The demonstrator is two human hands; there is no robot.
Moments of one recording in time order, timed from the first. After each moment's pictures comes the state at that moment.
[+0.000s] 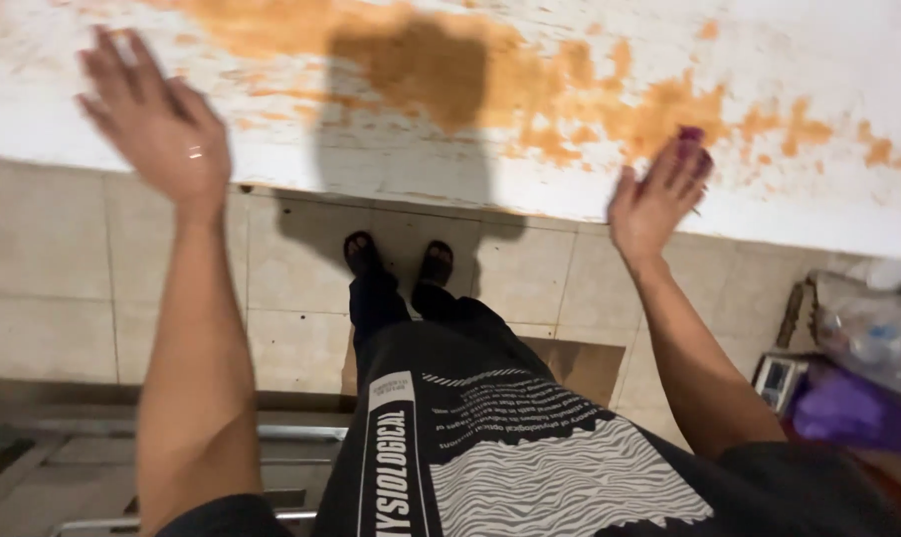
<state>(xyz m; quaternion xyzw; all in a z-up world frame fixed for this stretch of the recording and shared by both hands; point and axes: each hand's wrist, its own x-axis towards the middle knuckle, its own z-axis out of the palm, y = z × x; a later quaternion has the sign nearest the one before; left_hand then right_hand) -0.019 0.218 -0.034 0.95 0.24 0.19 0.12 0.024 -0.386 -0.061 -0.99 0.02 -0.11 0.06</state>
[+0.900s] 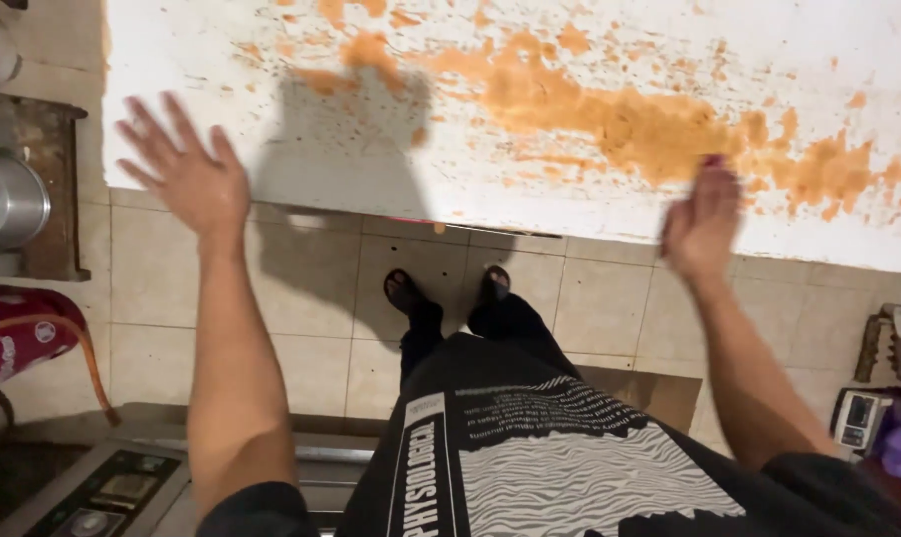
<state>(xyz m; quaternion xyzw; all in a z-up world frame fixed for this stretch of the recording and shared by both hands) -0.060 0.501 0.023 0.93 0.33 -0.09 0.12 0.003 -0.114 0.028 -0.96 -0.18 -0.05 0.20</state>
